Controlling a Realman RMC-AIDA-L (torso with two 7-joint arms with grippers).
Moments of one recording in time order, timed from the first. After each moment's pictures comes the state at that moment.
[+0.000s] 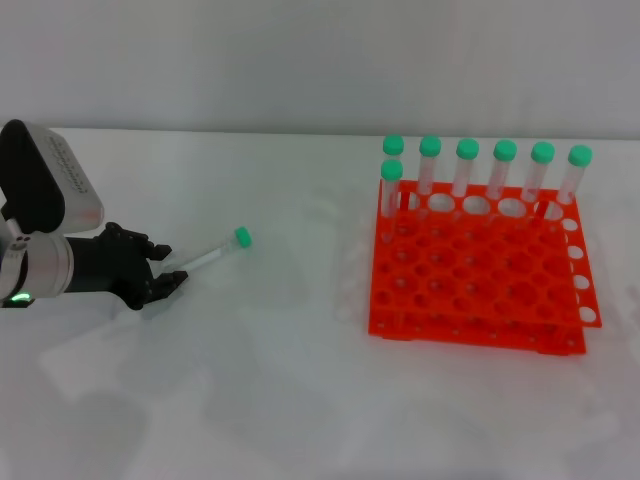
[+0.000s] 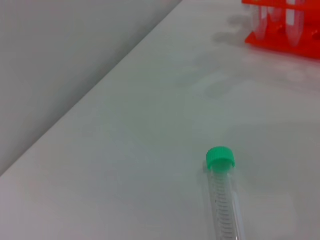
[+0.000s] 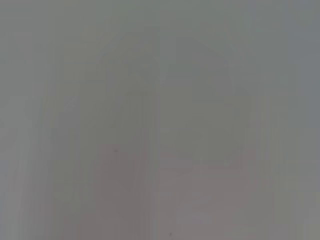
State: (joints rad) left arm -0.91 -2.07 2.85 -0.58 -0.05 1.10 -0.96; right arm 0.27 2.01 -1.28 -0.12 -0.42 -1.55 0.44
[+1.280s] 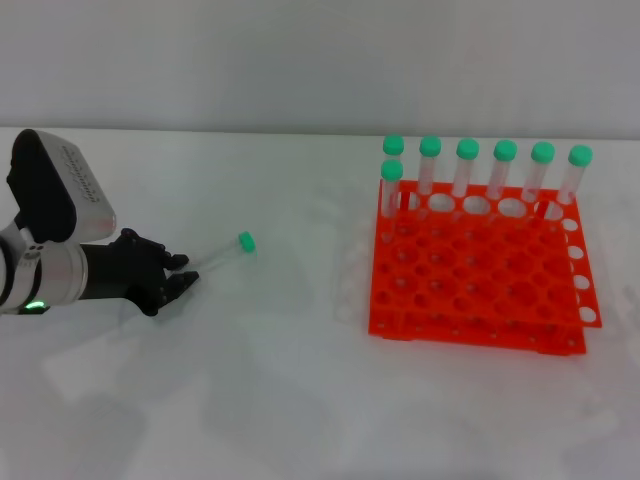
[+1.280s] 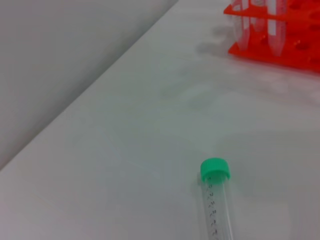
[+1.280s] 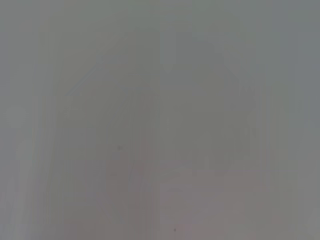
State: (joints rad) left arm -0.90 -2.07 2.85 -0.54 -0.07 1.09 -0.93; right arm 0.28 2.01 -1.30 -0.12 -0.42 -1.54 0.45
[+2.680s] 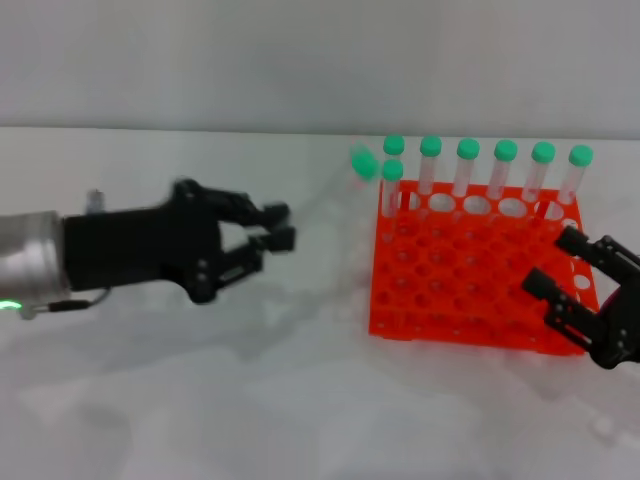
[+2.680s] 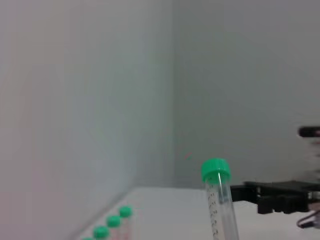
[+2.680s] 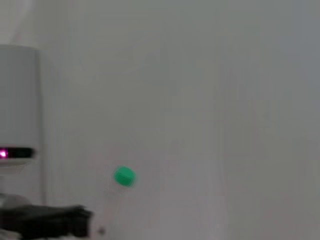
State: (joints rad) left arm -0.85 -2.07 2.85 -0.67 -0.42 1.98 -0.95; right arm 0.32 1.99 -1.60 -0.29 -0.57 -1.58 0.68
